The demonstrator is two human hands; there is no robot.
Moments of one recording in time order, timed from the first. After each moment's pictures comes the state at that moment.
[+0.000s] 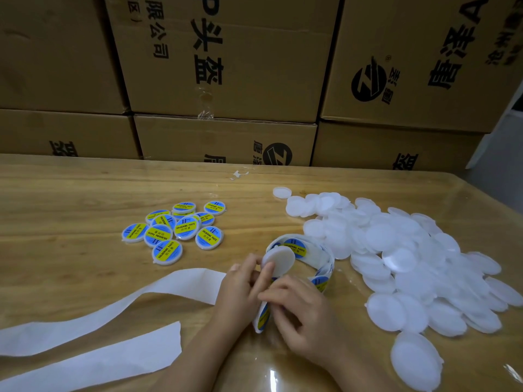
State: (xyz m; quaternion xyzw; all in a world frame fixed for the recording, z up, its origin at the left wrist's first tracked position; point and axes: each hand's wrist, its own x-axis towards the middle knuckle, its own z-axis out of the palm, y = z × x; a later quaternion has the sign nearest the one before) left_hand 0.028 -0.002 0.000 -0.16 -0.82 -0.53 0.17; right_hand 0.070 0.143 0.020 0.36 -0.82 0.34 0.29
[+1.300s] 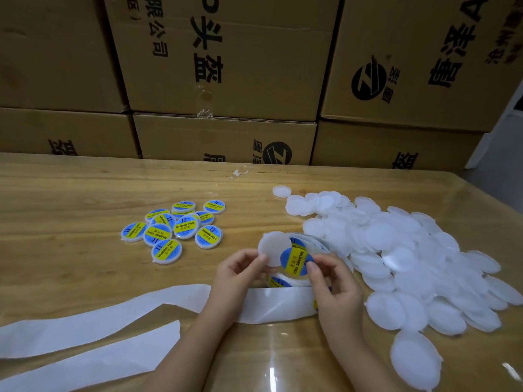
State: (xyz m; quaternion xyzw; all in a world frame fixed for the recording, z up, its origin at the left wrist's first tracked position) left_hand 0.023 -0.006 0.015 -0.10 -0.62 -0.78 0.01; right_hand 0.064 0.150 0.019 0.04 -0.72 0.62 0.32
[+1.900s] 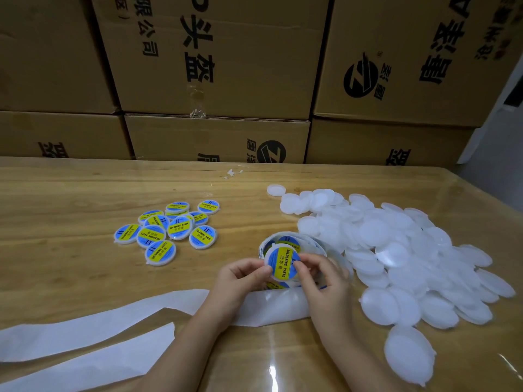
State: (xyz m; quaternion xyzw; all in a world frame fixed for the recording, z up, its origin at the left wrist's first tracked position) left_hand 0.026 -0.005 0.016 -0.12 -0.62 -0.77 -0.09; right_hand 0.059 0.151 0.015 0.01 -0.79 0.49 0.36
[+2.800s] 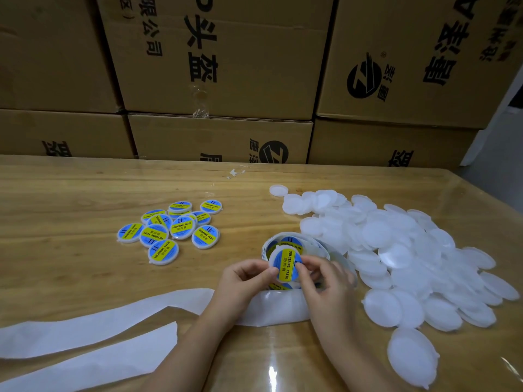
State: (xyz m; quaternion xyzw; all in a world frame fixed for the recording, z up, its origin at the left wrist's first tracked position) left_hand 0.029 -0.002 0.016 -0.13 -0.62 -0.77 -0.06; right_hand 0.062 0.147 0.021 0.00 -0.84 0.38 0.40
